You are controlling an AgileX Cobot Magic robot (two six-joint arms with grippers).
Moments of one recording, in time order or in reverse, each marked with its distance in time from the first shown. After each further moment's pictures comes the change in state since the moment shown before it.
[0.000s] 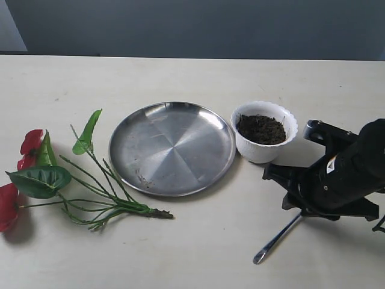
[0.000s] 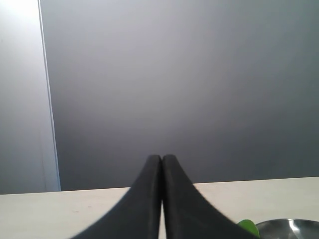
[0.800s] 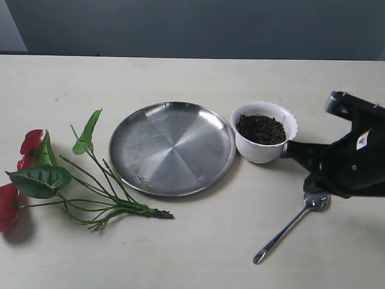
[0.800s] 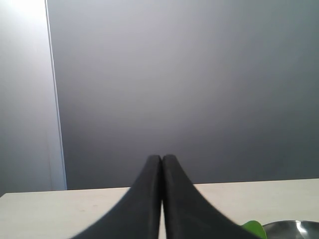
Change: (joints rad) left arm 0.021 0.000 0.000 0.000 0.000 0.000; right arm -0.072 -0.179 -0.046 -0.011 0.145 -0.078
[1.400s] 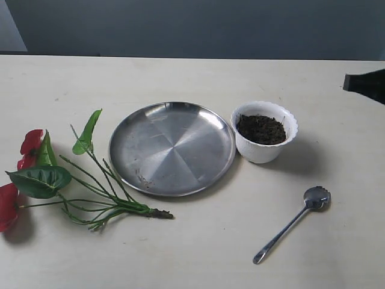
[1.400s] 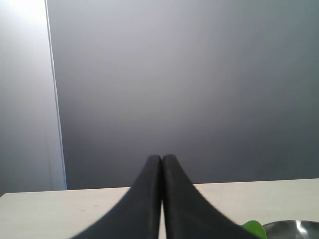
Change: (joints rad) left arm 0.000 0.000 0.000 0.000 0.000 0.000; right arm -0.141 -0.158 -0.017 -1.378 -0.201 0.875
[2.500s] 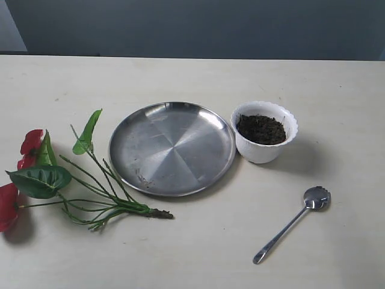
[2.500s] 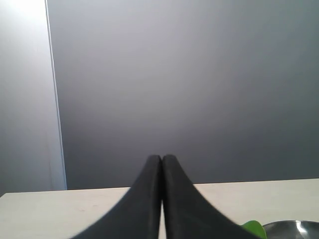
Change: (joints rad) left arm 0.000 0.000 0.000 0.000 0.000 0.000; right arm -0.208 -1.199 0.629 1.652 -0.599 -0.800
